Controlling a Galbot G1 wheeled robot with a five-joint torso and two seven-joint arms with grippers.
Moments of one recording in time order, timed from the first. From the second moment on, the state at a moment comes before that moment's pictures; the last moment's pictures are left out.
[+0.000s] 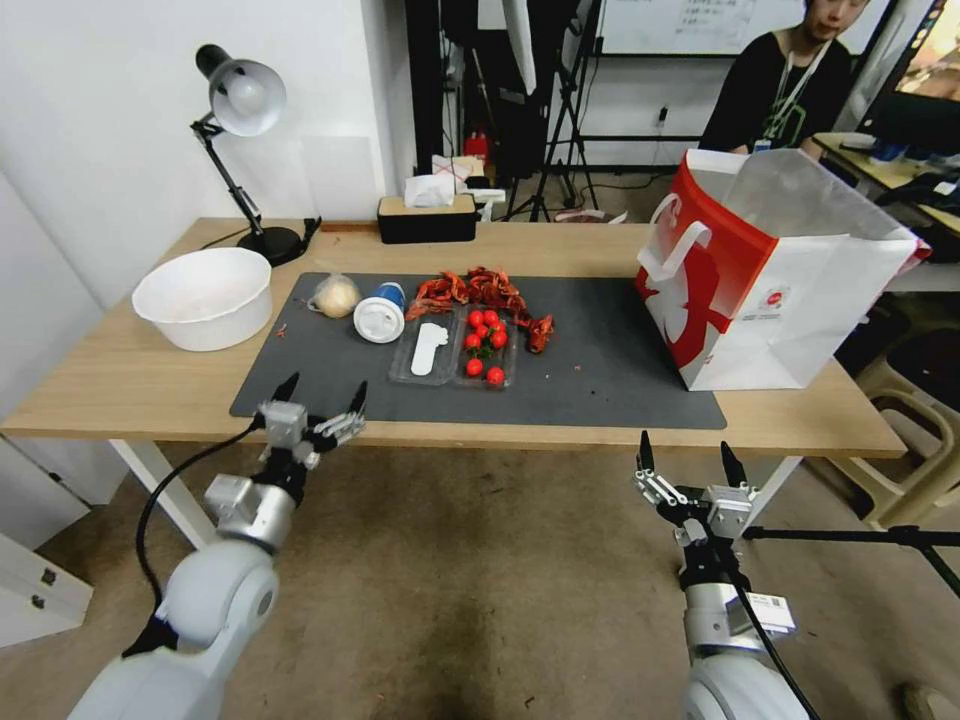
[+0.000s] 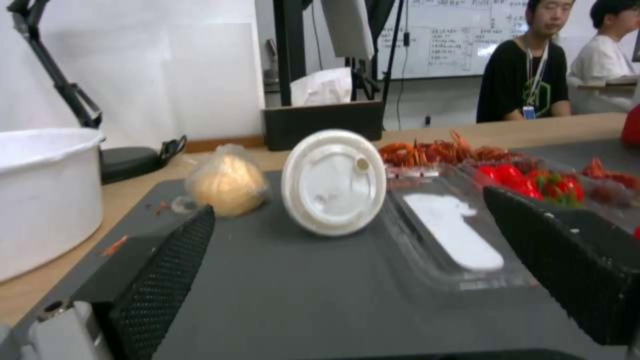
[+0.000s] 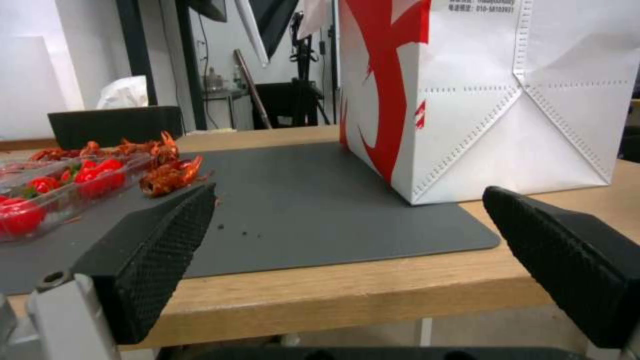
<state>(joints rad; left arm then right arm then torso) 1.28 -1.06 -0.38 -1.91 -0.47 -0.03 -0.08 -1.65 1.32 0.42 2.05 0.17 0.27 0.31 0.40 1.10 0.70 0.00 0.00</state>
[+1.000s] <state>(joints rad) 0.90 -1.04 -0.20 -1.73 -0.71 0.20 -0.20 -1.65 1.34 0.43 2.04 0.16 0.27 0.31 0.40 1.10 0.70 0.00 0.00</state>
